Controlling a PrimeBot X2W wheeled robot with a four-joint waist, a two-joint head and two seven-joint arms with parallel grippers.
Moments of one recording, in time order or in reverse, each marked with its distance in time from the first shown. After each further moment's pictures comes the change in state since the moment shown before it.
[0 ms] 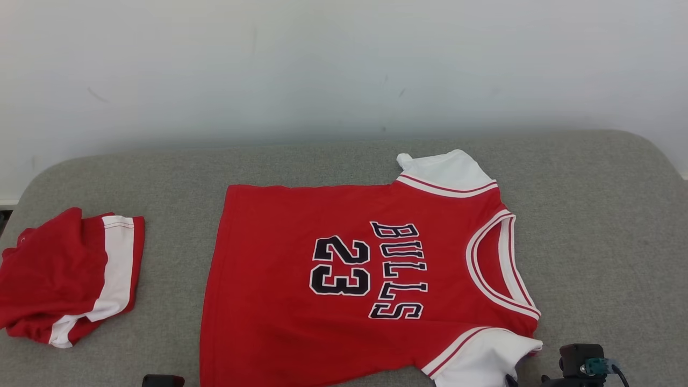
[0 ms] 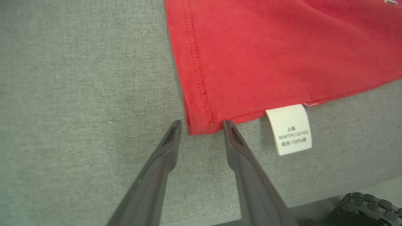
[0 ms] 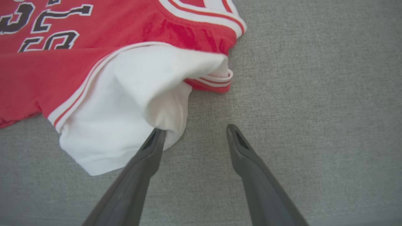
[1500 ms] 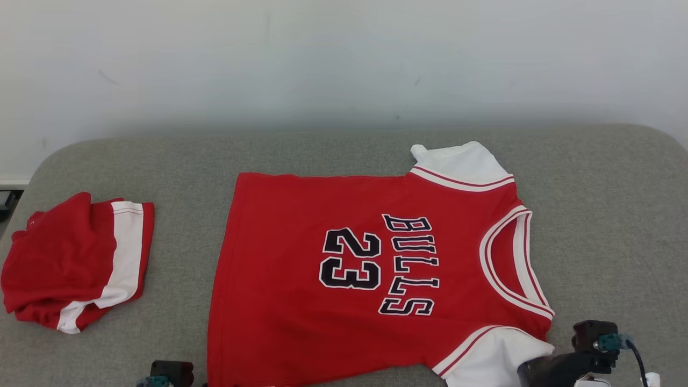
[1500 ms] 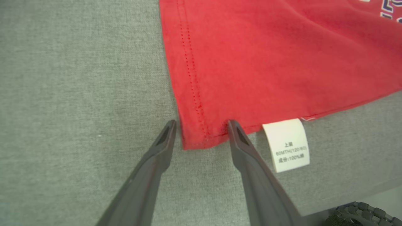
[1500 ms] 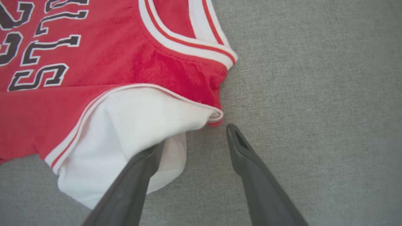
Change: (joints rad) left arm -0.054 -0.026 -0.017 0.048 -0.006 -0.019 -0.045; right arm -0.050 0.024 -0.098 -0.021 -0.017 -0.001 0.067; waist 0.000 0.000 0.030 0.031
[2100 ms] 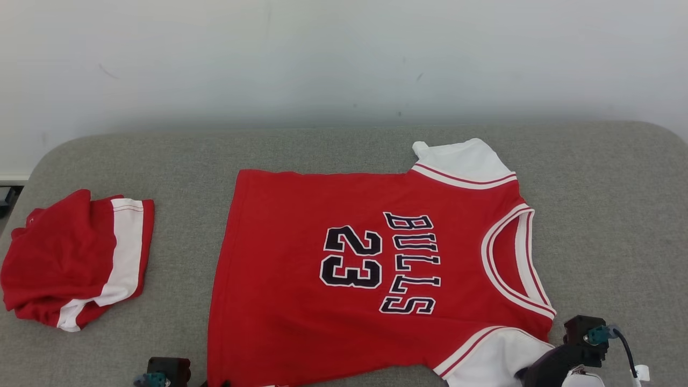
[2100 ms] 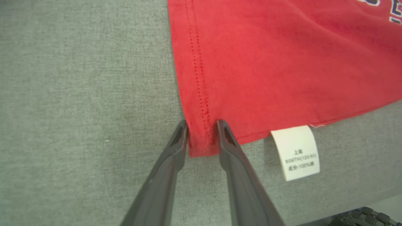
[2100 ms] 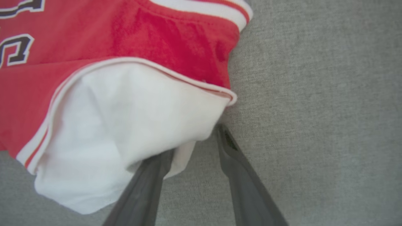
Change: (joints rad) left arm -0.021 0.003 -0.001 0.020 -0.003 -0.001 -0.009; right arm -0.068 0.019 0.015 0.131 0.017 0.000 0.079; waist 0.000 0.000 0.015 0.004
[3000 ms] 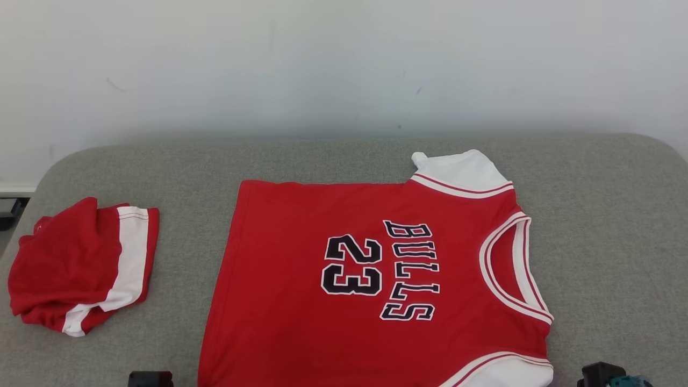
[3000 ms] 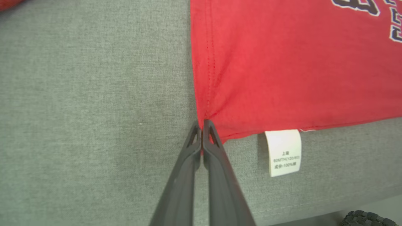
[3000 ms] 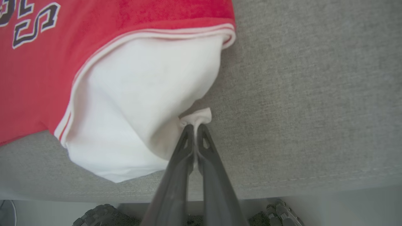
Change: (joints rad) left arm 0.052 0.027 0.031 -0.028 -0.012 0.003 -0.037; right arm 0.181 0.016 -0.053 -0.134 0.147 0.065 0.013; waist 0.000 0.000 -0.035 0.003
